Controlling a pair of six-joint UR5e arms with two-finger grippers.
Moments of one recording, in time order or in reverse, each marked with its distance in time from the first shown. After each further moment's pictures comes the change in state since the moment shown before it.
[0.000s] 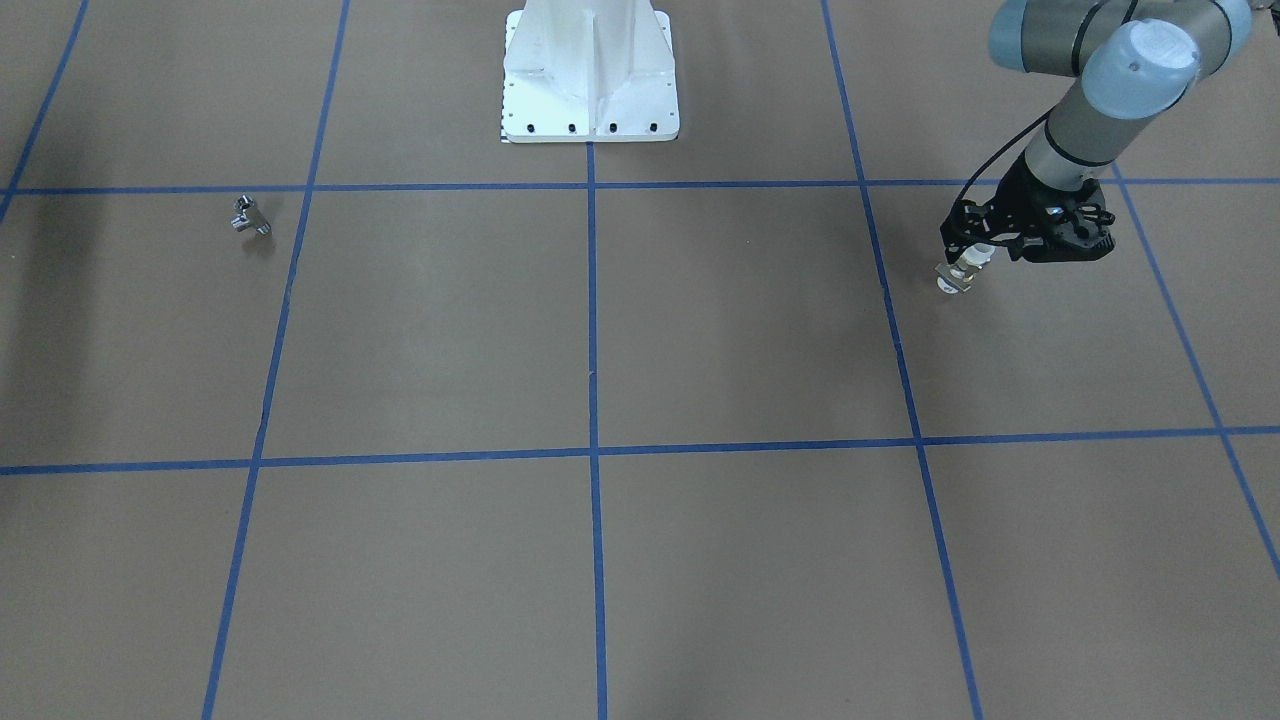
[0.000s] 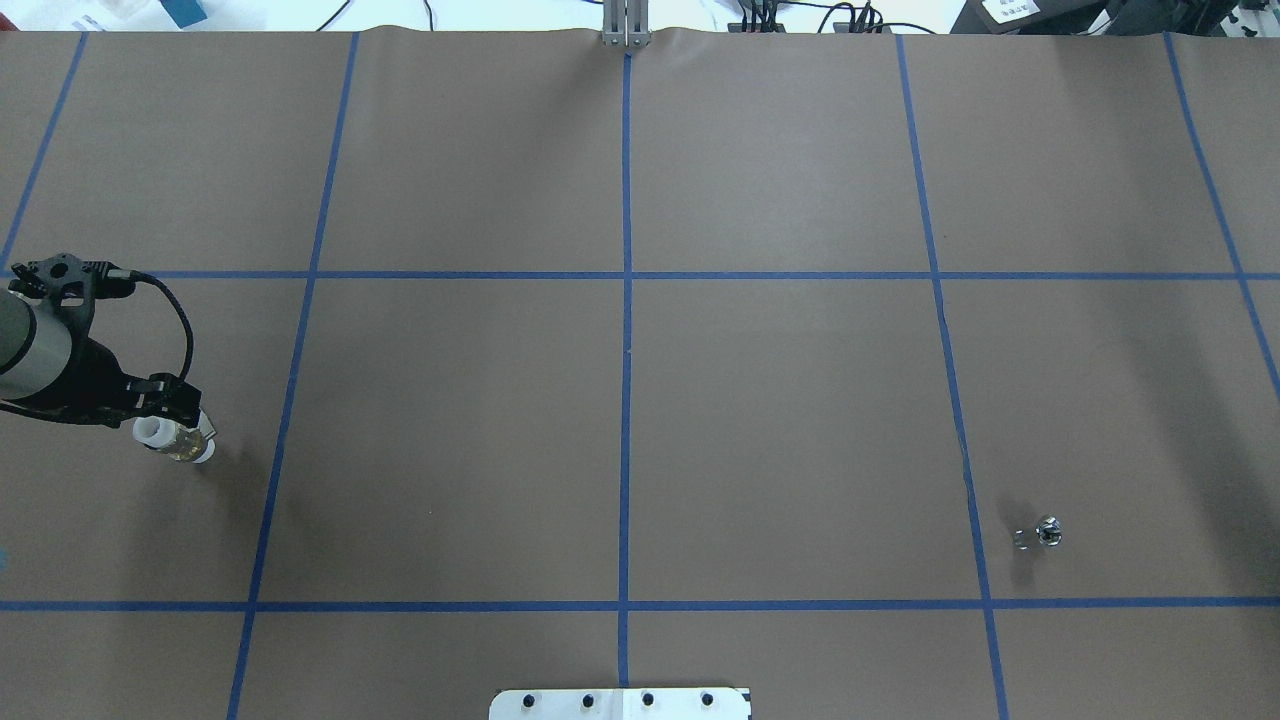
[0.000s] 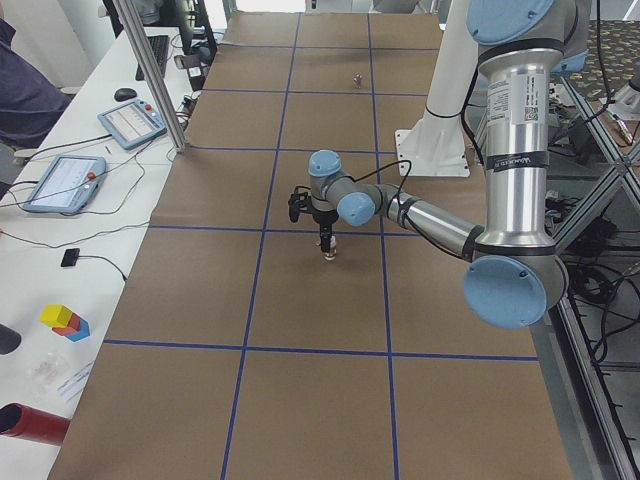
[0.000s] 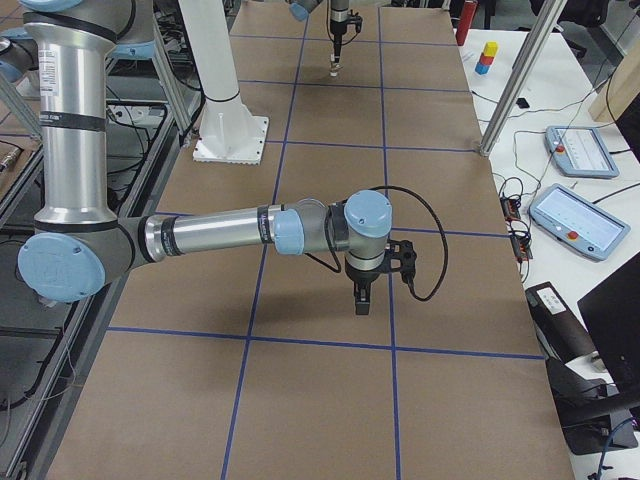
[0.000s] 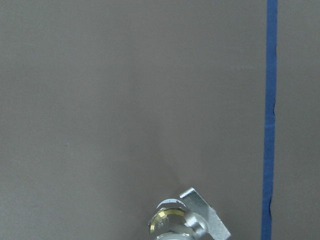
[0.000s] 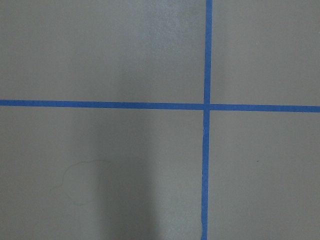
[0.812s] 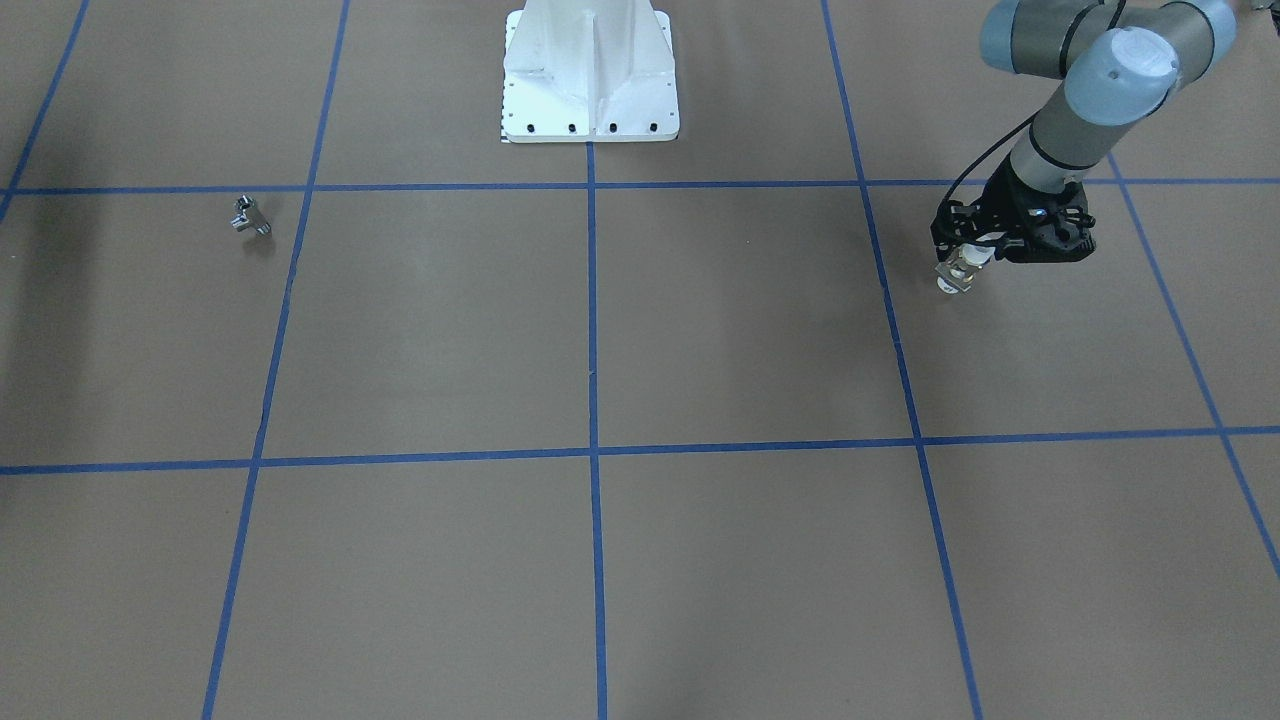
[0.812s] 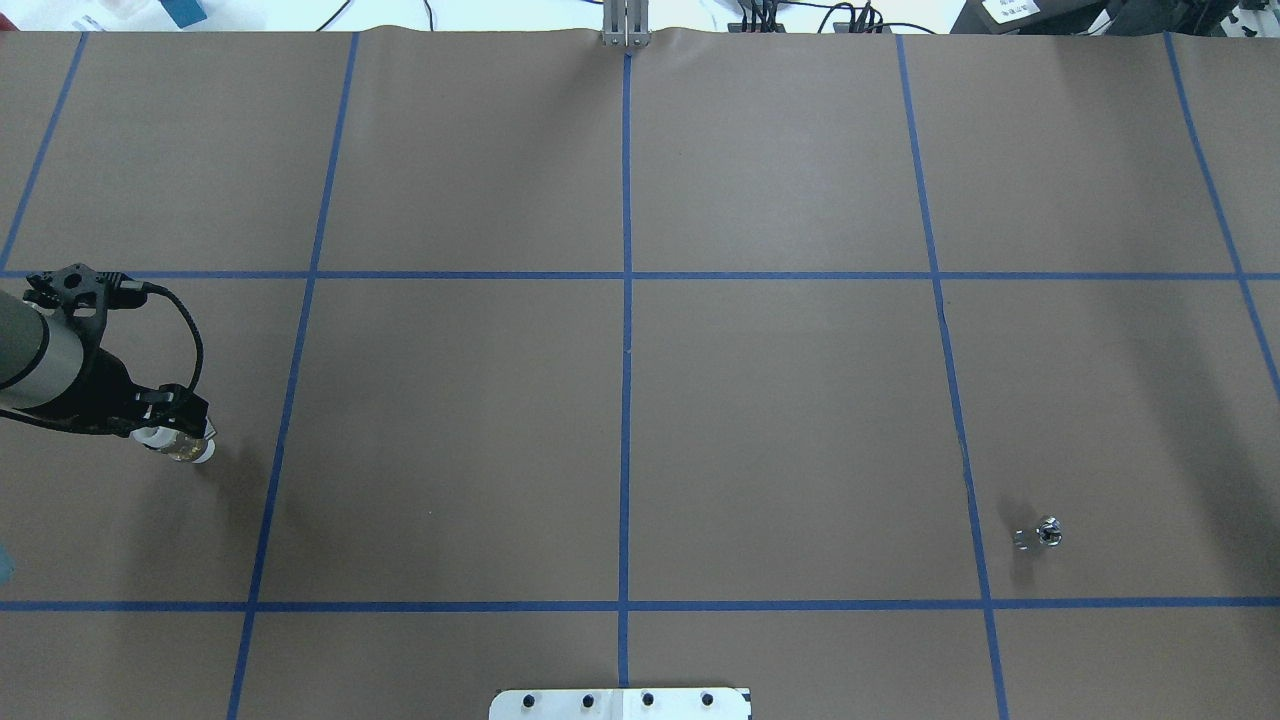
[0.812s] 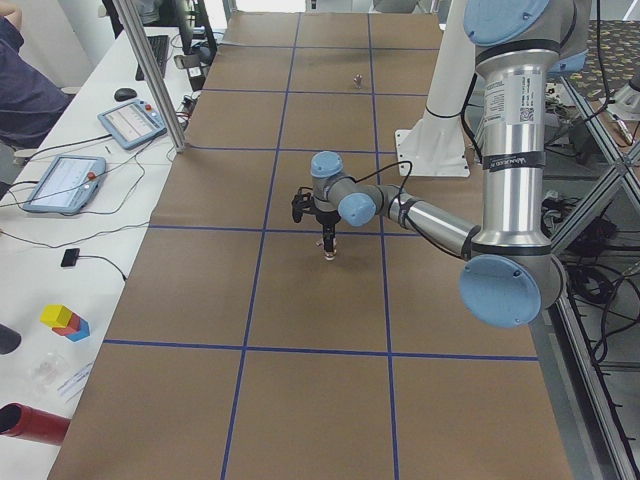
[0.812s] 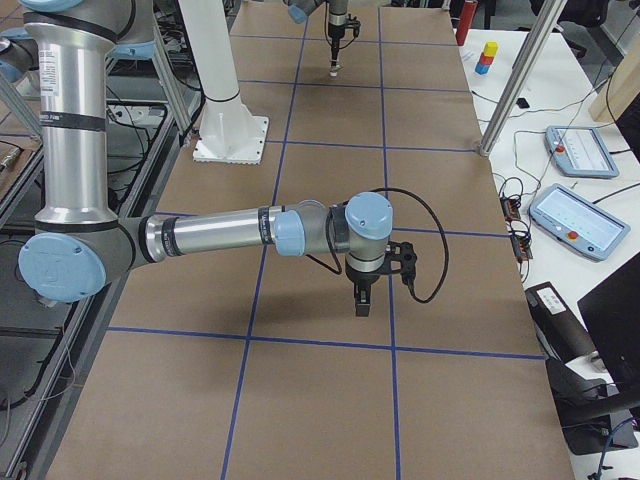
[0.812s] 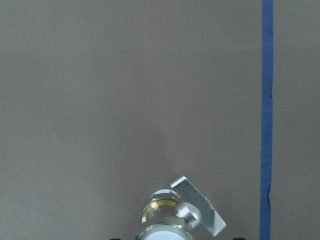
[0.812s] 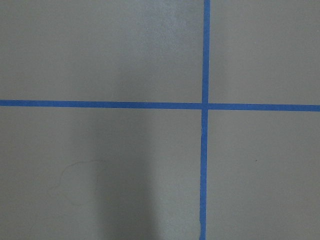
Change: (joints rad) left arm 0.031 -0.006 0.011 0.002 0.000 0.002; right arm 0.000 0.003 -0.009 0.000 -0.001 0.001
